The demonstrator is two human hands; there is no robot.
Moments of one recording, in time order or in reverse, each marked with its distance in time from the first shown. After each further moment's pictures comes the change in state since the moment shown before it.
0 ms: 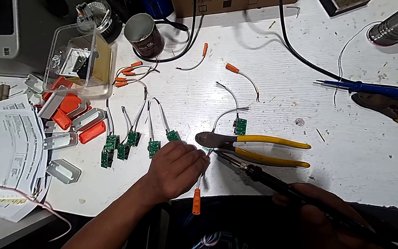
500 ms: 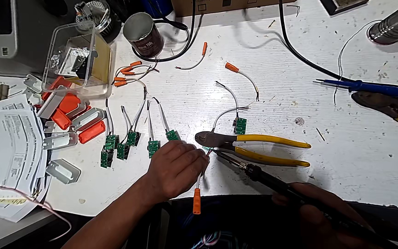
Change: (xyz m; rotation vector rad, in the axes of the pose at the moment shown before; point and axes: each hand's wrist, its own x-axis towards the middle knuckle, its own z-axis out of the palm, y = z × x) left_hand 0.000 0.000 0.000 0.005 0.001 -0.001; right_hand -0.001 -0.001 0.001 0.003 -0.003 0.005
